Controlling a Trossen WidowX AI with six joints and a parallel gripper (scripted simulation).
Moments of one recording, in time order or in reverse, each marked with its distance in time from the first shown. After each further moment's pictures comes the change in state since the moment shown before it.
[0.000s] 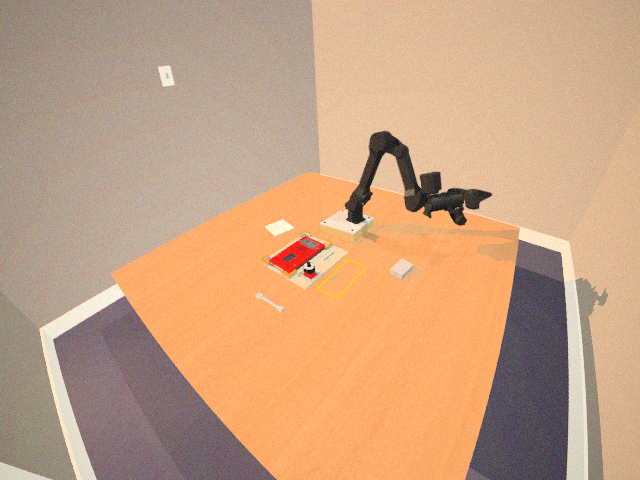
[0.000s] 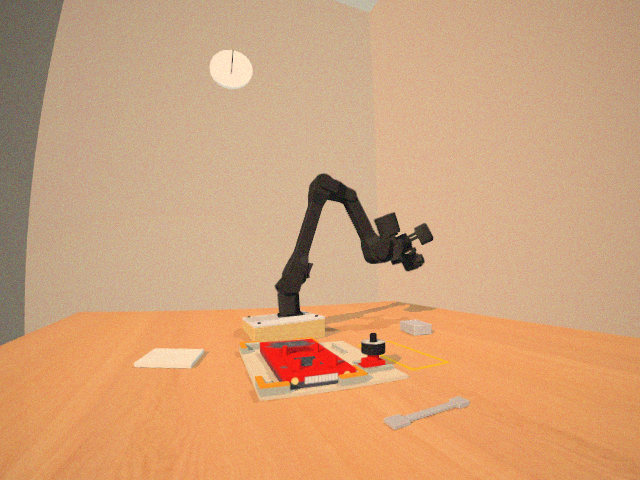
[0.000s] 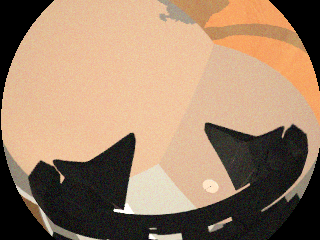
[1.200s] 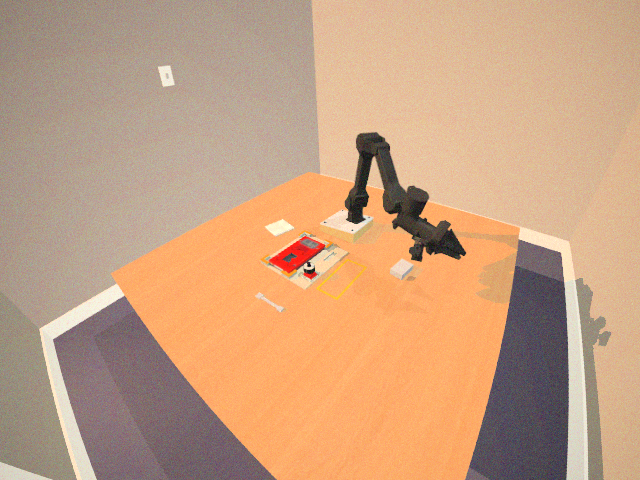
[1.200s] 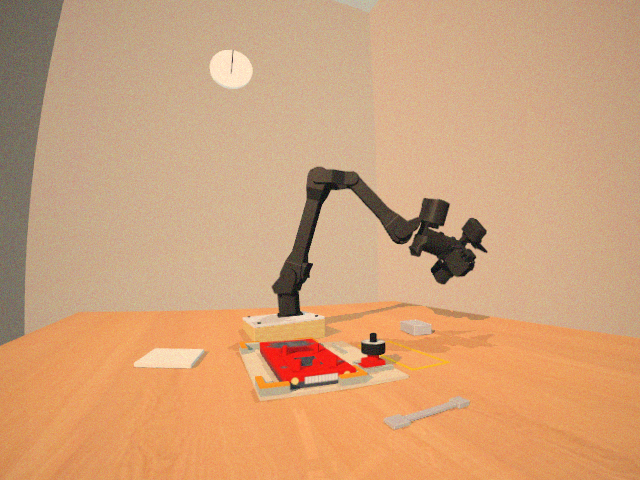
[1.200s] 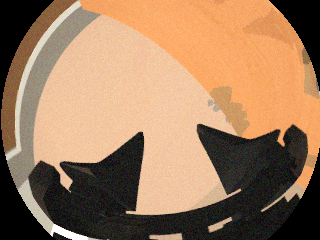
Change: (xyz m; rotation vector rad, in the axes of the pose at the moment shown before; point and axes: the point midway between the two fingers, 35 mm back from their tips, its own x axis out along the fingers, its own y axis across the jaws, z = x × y) arm -0.178 0.189 0.108 -0.405 -0.793 0.332
